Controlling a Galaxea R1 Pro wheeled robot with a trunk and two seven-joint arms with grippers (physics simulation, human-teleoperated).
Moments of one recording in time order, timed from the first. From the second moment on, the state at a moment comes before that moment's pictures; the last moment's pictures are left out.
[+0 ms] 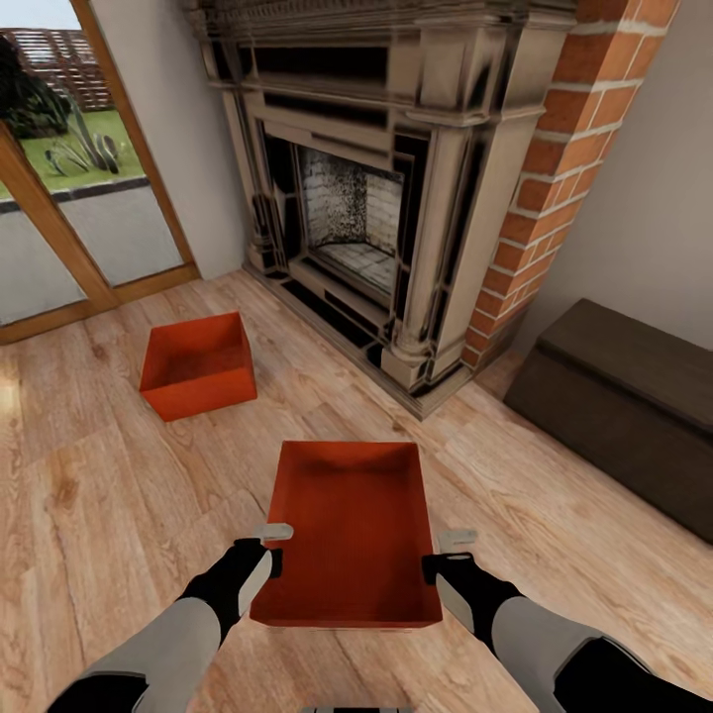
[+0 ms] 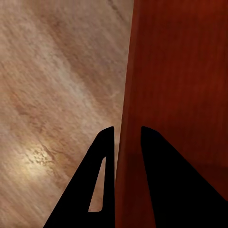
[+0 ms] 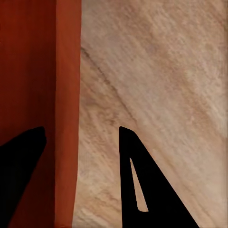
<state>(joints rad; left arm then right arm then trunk) -0.74 -0.11 -0.01 -0.37 0.08 0.46 0.29 -0.79 0.09 0.55 -0.16 -0.49 0.18 -0.27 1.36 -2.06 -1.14</state>
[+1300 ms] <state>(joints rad) -0.74 -0.10 -0.01 -0.40 0.08 0.46 0.29 -0.79 0.08 0.55 -0.18 -0.49 0.13 -0.17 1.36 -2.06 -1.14</state>
